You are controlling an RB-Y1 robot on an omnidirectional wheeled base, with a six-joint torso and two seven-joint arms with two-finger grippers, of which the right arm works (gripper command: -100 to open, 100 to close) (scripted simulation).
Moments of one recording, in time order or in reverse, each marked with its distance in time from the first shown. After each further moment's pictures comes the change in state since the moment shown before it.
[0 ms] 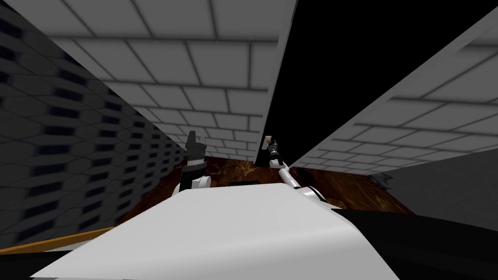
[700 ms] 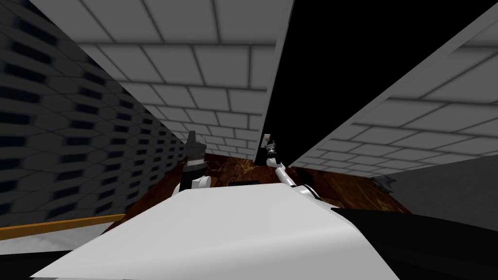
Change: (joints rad) arm -0.027 0.058 0.003 -0.004 -0.135 0.032 -0.176
